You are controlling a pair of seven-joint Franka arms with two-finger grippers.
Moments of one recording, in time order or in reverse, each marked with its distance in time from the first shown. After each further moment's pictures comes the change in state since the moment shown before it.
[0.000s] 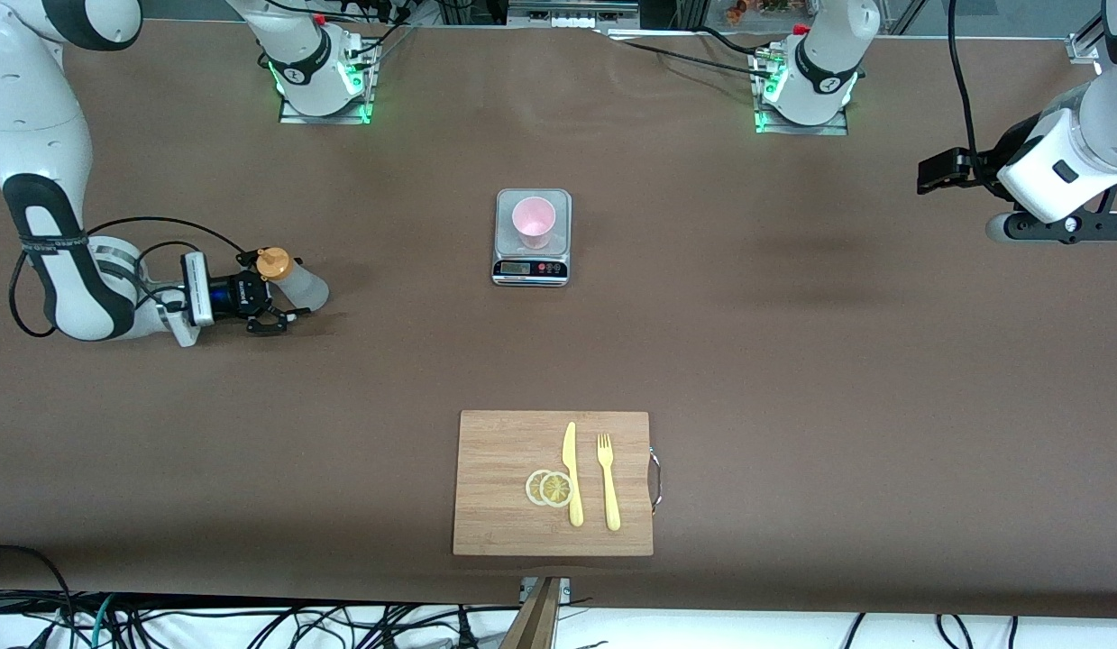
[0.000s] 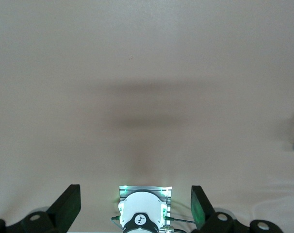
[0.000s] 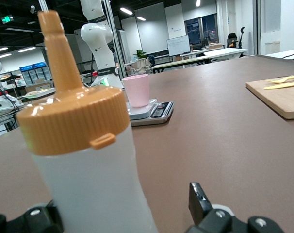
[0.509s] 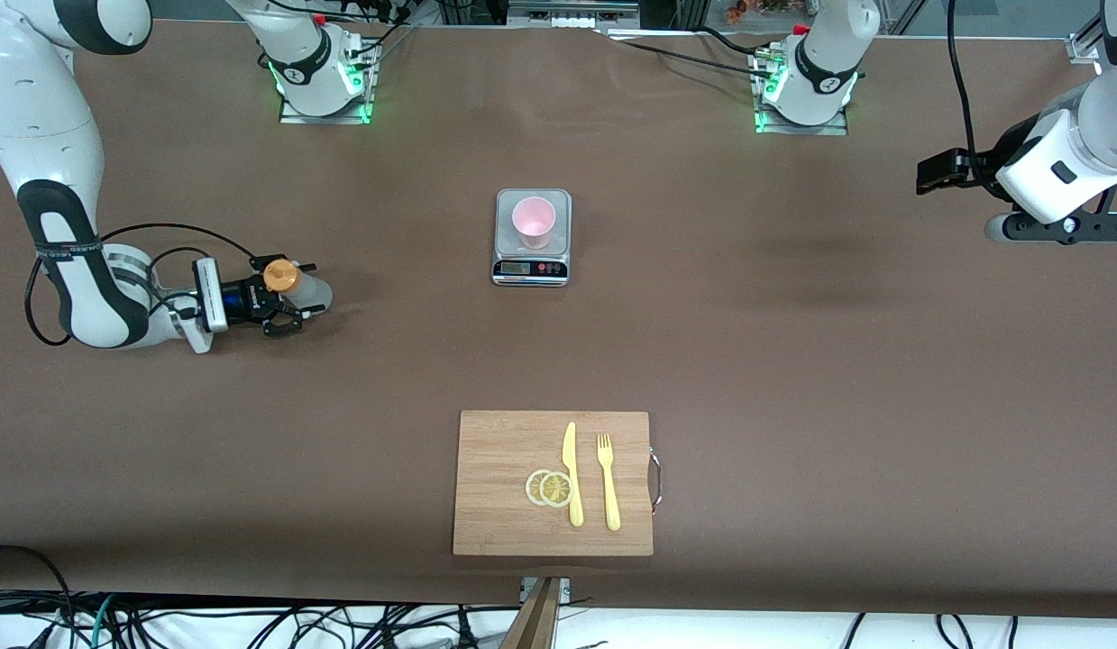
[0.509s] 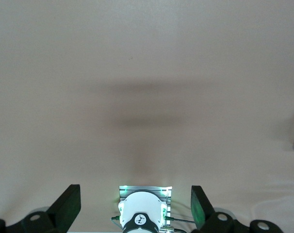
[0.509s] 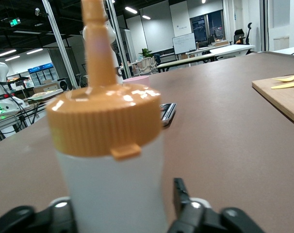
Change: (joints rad) left arm 0.000 0.001 0.000 0.000 0.000 0.000 0.000; right arm 0.027 0.004 0.010 0.032 0.001 -0.003 0.058
